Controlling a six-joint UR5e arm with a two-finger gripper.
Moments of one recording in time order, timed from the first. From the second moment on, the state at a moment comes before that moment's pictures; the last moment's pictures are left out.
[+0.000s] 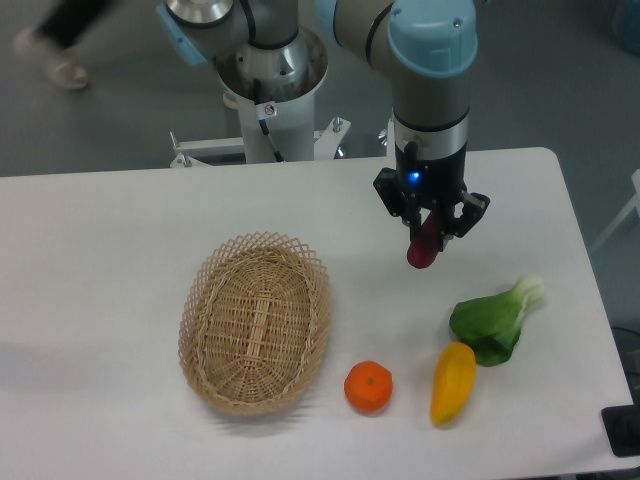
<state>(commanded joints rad) 2.55 -1.75 -1.53 -1.19 1.59 1.09</state>
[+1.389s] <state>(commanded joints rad) 2.23 -1.90 -1.66 -0.92 1.62 0.50</state>
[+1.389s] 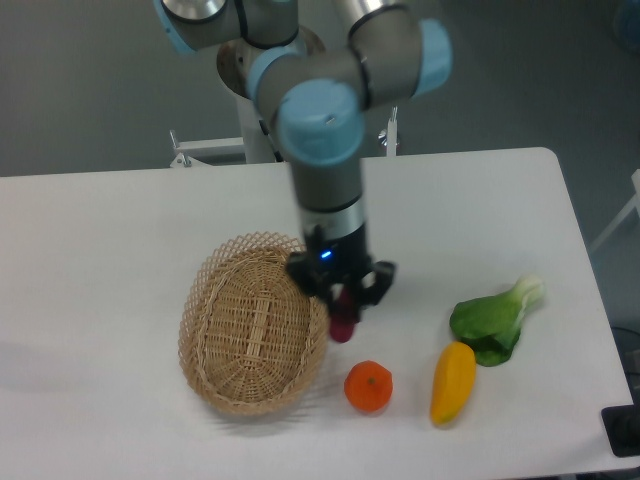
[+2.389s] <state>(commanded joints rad) 2.10 -2.00 -1.81 -0.82 1.78 0.45</state>
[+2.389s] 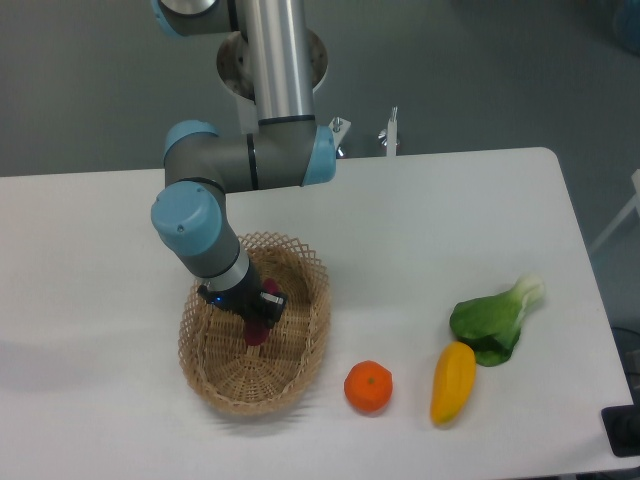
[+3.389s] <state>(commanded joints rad) 2.15 -1.92 -1.65 -0.83 1.79 0.46</state>
